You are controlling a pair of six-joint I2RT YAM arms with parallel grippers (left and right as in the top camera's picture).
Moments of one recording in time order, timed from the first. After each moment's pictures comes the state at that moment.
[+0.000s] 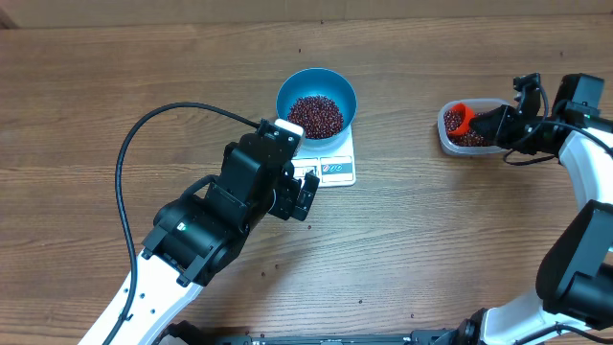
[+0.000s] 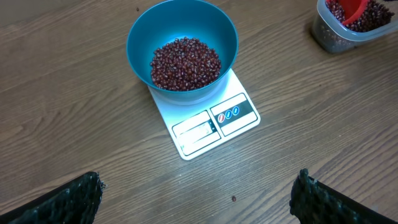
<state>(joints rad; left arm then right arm) -0.63 1.16 1.18 -0.81 -0.16 -0.16 -0.37 1.79 1.27 -0.64 -0.69 -0.02</state>
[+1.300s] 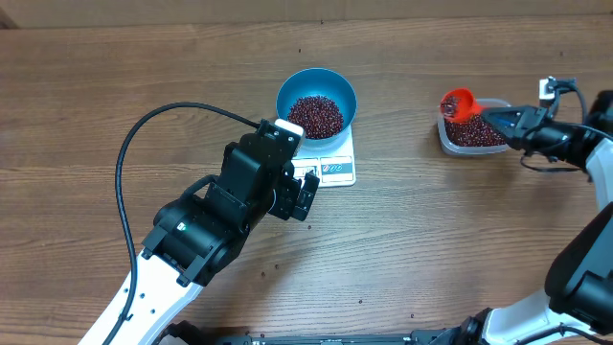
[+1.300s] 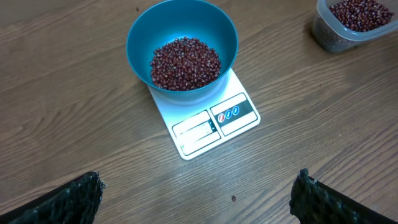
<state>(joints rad) -0.63 1.16 1.18 -0.81 -0.16 -0.16 -0.49 1.79 1.27 -0.70 -1.23 0.00</state>
